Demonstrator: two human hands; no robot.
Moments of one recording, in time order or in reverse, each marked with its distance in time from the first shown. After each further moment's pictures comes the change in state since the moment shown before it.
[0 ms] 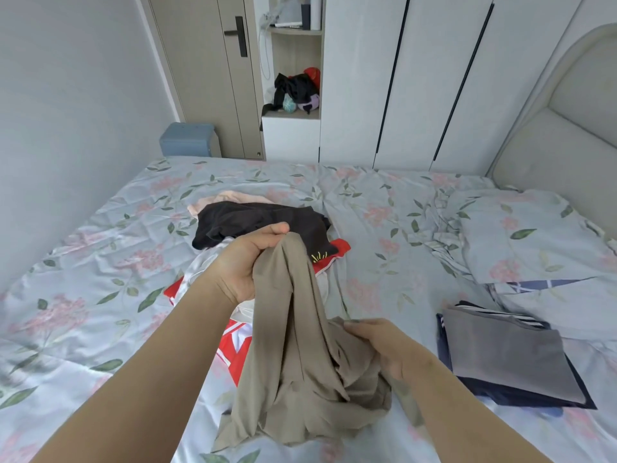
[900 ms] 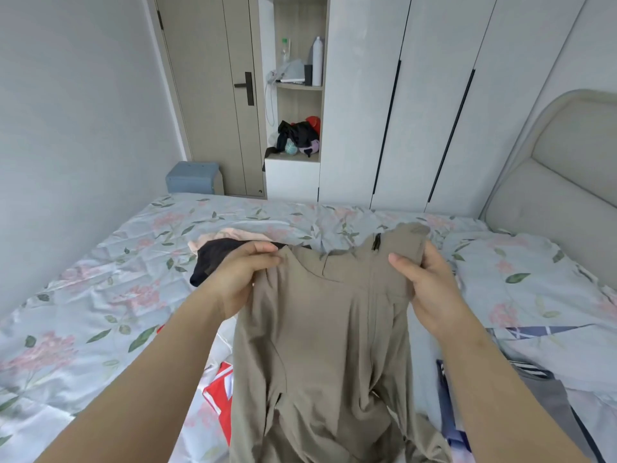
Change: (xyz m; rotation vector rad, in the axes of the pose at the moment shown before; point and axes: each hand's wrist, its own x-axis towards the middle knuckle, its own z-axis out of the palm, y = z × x) left_hand 0.017 0.031 0.000 0.302 0.112 0.226; right_hand -0.056 -0.138 -0.024 0.232 0.102 -0.771
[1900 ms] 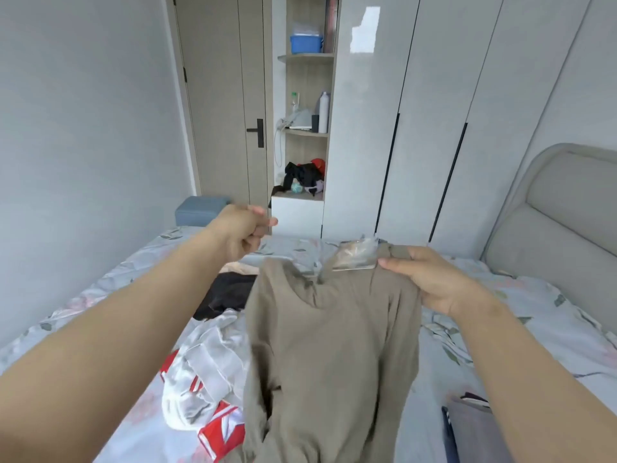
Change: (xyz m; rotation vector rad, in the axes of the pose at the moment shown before) left_hand 0.009 0.115 0.014 0.246 0.200 0.107; right_hand 0.026 -0.072 0.022 -0.313 -0.210 0.203
